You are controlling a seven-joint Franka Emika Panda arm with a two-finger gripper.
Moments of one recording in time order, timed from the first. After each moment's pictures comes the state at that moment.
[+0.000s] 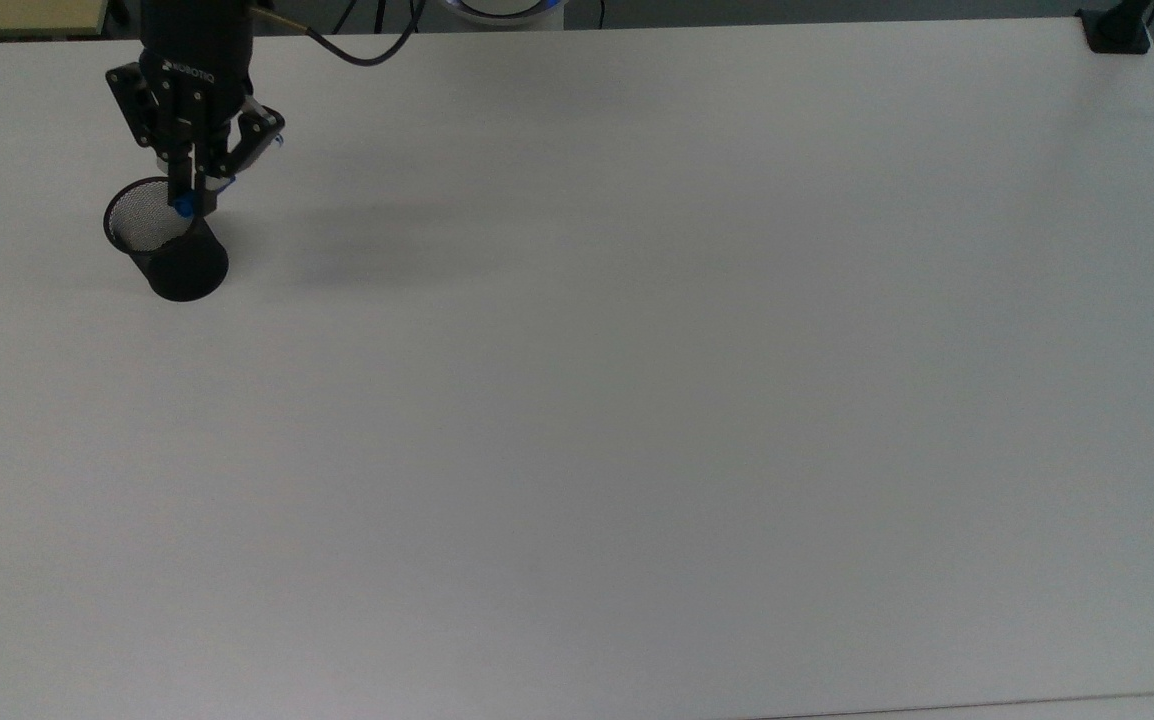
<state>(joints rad) -0.27 -0.03 0.01 -2.07 -0.18 2.63 0.18</state>
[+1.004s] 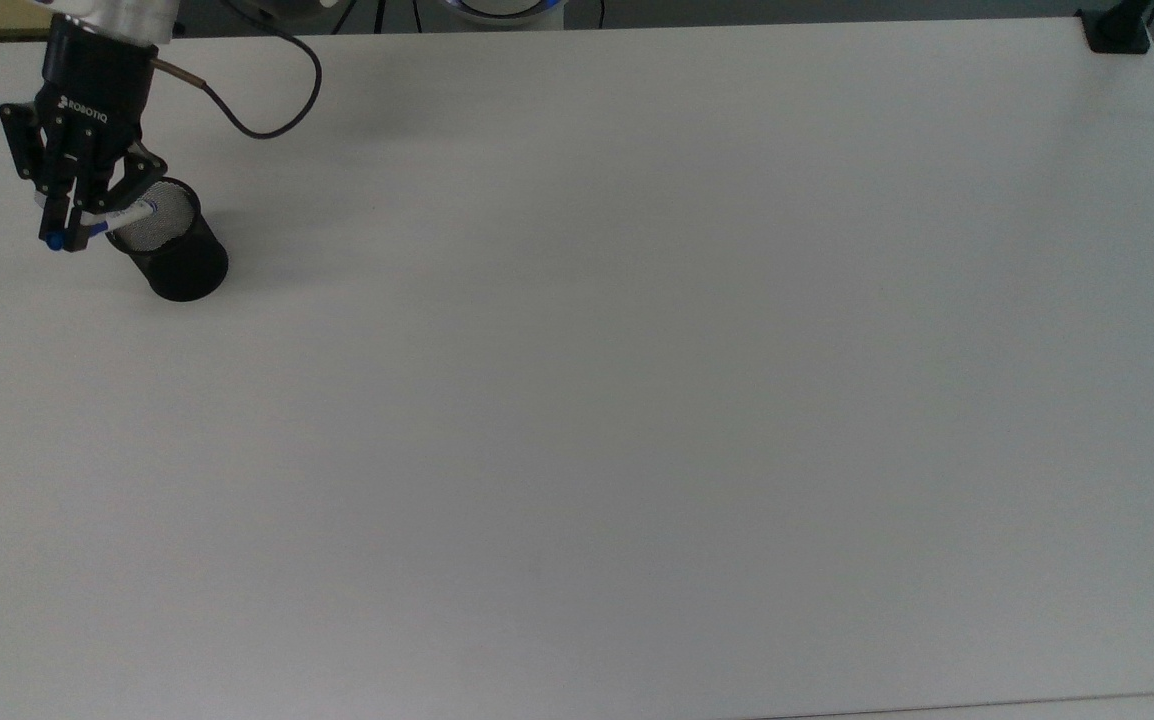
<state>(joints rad) -0.37 0.15 -0.08 -2.19 -0.18 3.23 0.01</state>
